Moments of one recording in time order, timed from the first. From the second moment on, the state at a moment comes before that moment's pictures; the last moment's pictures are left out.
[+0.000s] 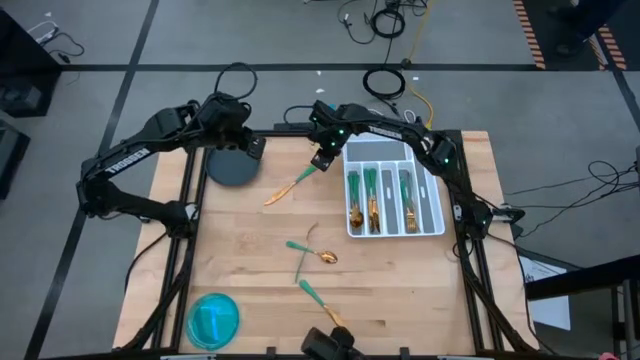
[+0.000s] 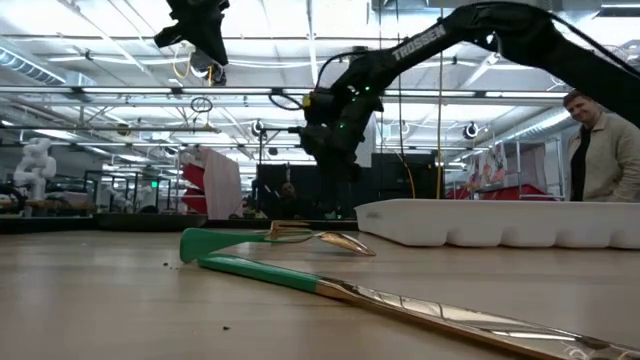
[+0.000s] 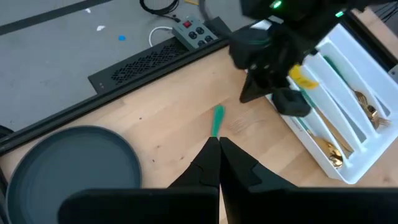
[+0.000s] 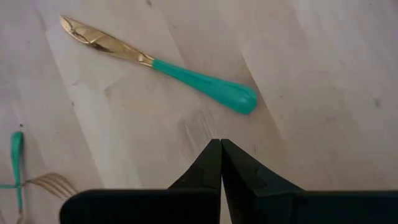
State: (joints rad) left arm 0.48 1.23 1.46 -1.08 -0.16 -0.49; right arm -0.54 2.32 2.04 -0.95 -0.35 0.02
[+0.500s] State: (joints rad) left arm 0.48 1.20 1.46 -1.08 -0.16 -0.49; right arm -0.55 2.36 2.09 -0.97 -0.27 0.00
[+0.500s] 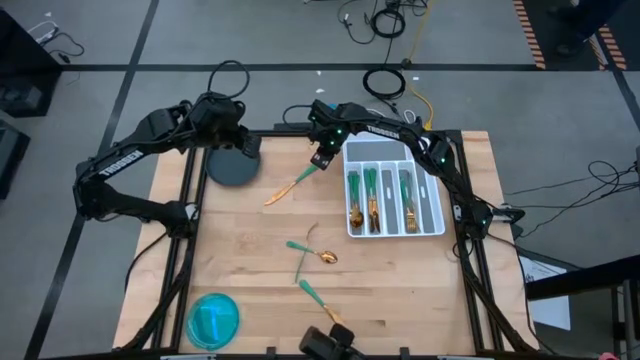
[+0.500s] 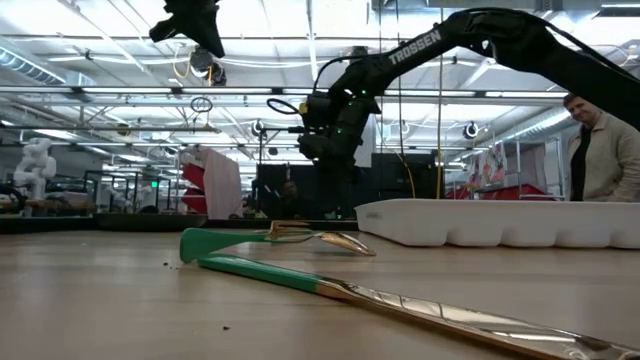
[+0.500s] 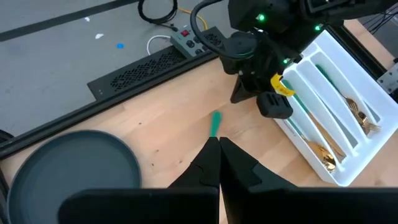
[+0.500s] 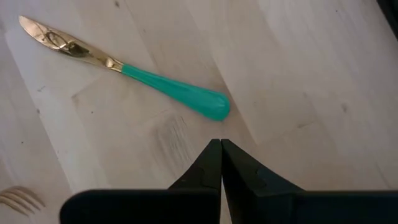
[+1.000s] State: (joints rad) left arm 0.56 1.35 1.02 -0.41 -0.20 -0.48; right arm -0.56 2.06 2.09 -1.21 0.00 -0.07
